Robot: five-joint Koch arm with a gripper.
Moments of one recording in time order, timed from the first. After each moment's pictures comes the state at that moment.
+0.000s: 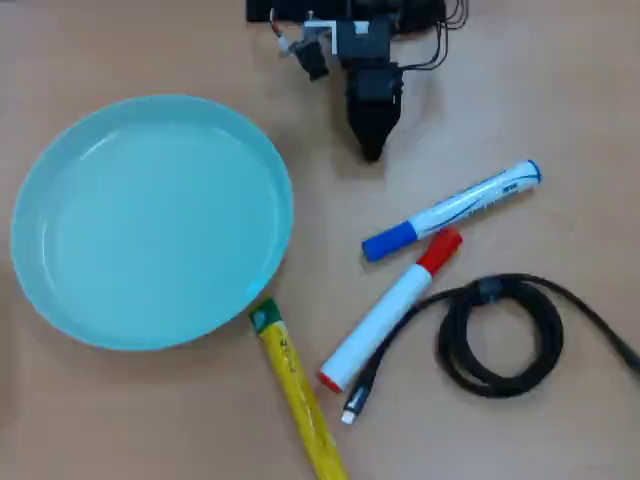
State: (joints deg) arm 91.3 130.6 178.6 -0.4 1.6
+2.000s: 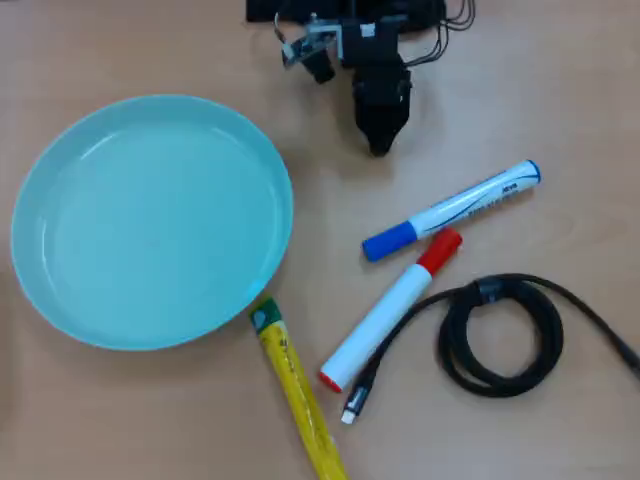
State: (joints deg) arm 87.3 130.6 160.7 27.5 1.7
